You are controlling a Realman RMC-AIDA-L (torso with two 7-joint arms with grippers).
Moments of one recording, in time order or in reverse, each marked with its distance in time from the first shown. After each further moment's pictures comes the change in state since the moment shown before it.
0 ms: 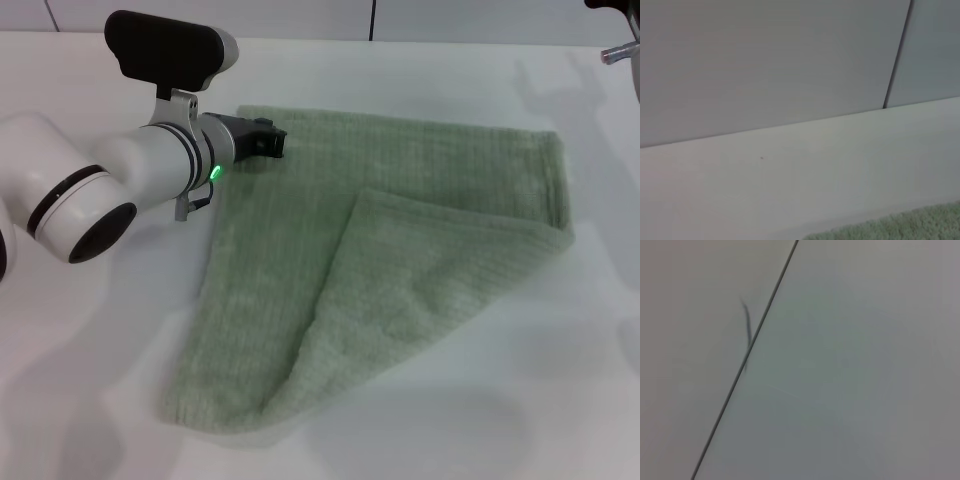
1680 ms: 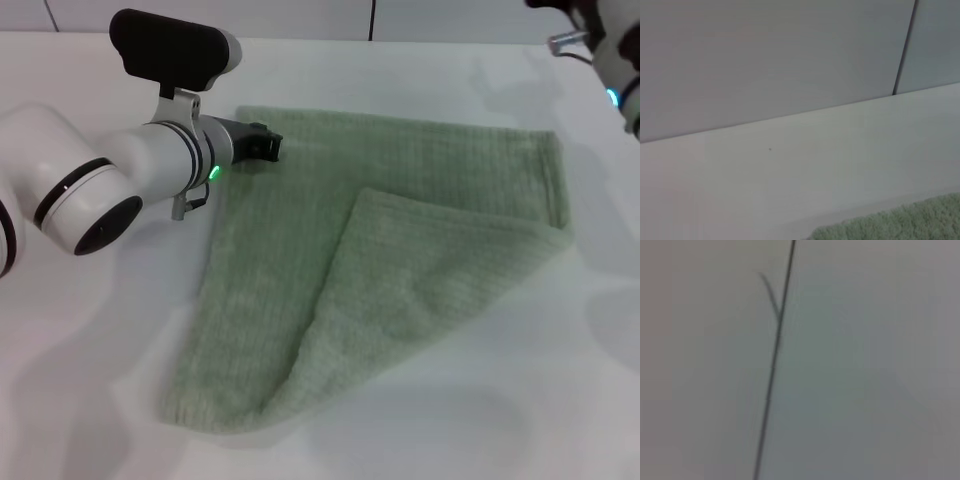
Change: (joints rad) left arm -0.040 -0.006 0.004 0.049 0.000 -0.028 0.003; right arm -0.117 -0.004 0.001 -0.453 0.006 -0.524 0.064
